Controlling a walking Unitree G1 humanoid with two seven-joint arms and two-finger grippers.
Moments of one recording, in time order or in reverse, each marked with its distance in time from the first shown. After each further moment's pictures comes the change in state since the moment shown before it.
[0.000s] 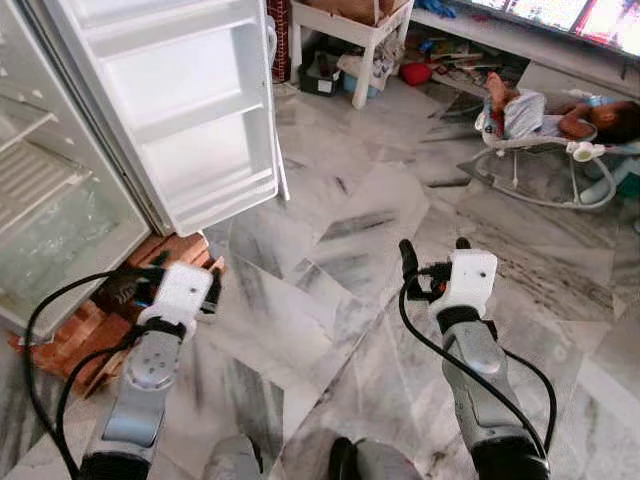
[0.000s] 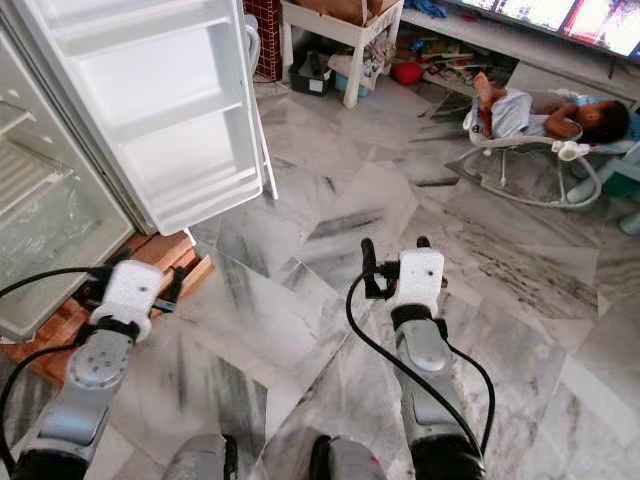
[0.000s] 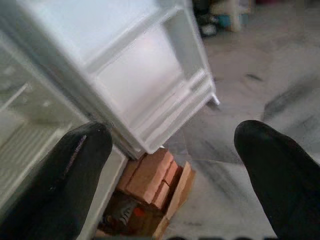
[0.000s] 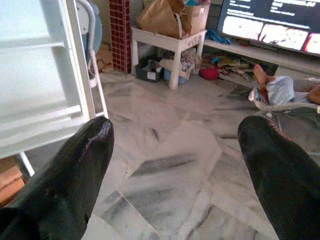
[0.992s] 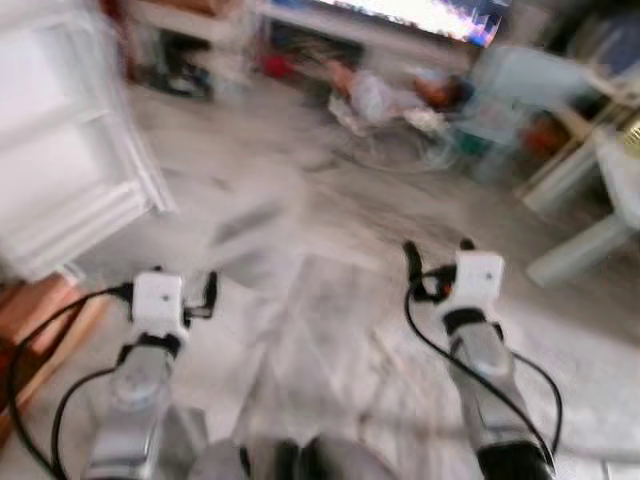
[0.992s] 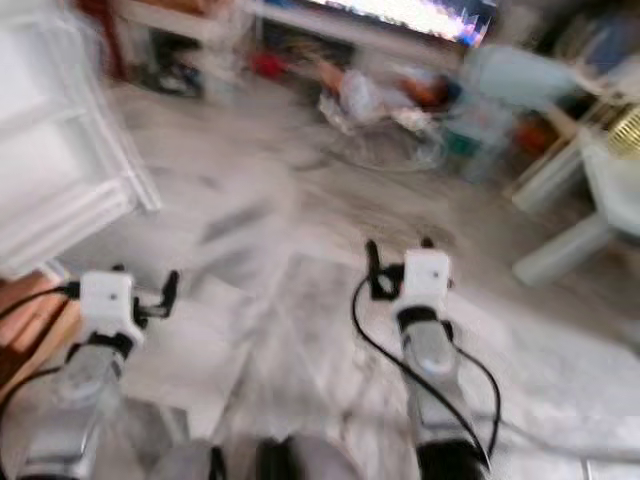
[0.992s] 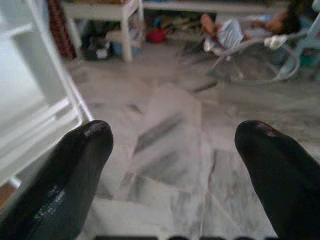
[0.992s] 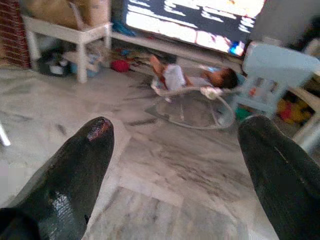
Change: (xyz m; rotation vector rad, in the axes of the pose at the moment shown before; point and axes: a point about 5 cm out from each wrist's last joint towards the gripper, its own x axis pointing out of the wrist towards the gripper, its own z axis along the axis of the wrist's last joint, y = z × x) left arm -0.014 -0.006 -0.001 -0.285 0.004 -0.054; right arm -0.001 -0.008 0.004 -0.026 0.002 0.008
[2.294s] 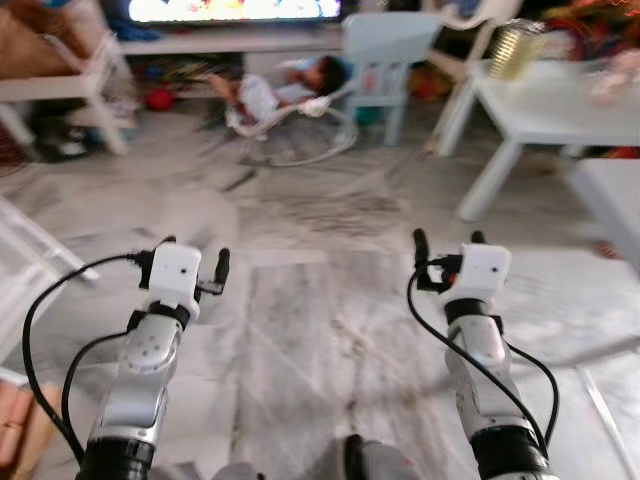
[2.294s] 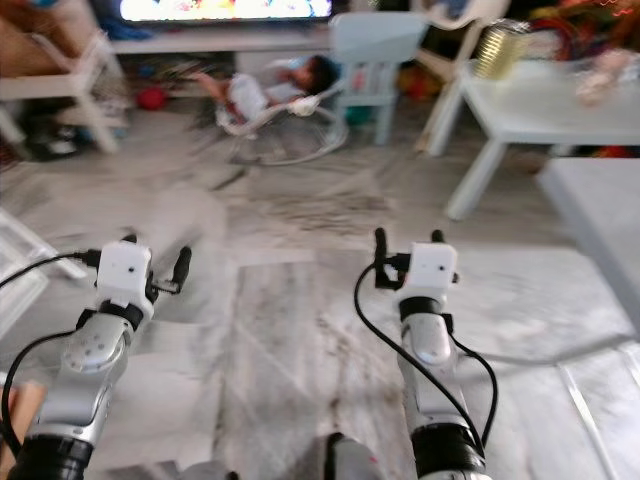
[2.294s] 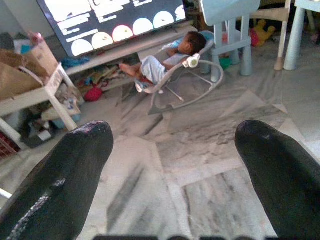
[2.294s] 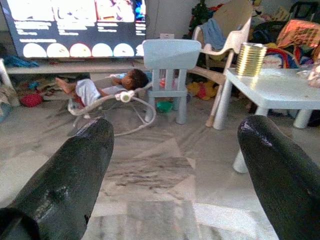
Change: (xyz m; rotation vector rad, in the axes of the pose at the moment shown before) left arm 0.029 -0.002 0.024 0.137 -0.076 -0.073; right arm 0.013 -0.004 0.005 0.031 -0.077 -0.100
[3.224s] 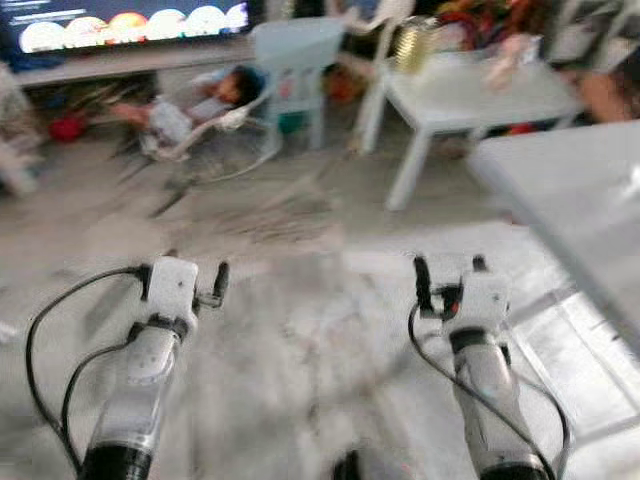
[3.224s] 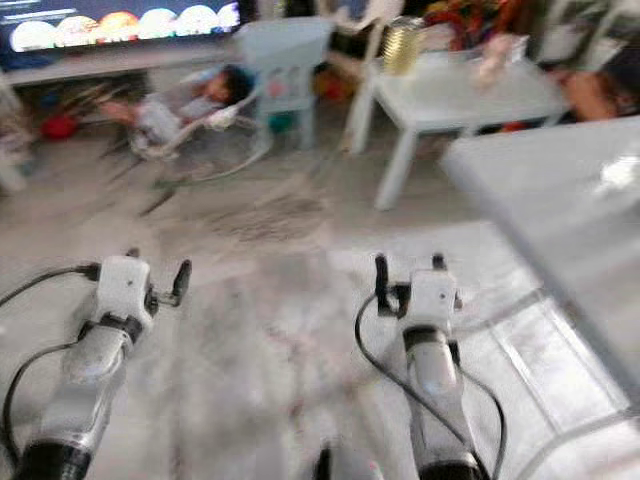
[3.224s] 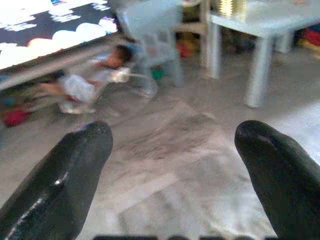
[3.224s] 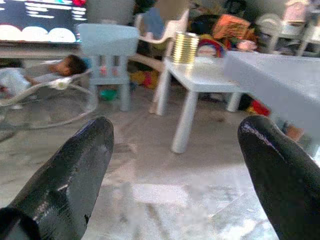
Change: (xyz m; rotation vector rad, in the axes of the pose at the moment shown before) left arm -0.003 -0.005 -0.019 -0.056 0.022 -0.013; right arm -0.020 -0.004 -0.006 -0.064 0.028 0.045
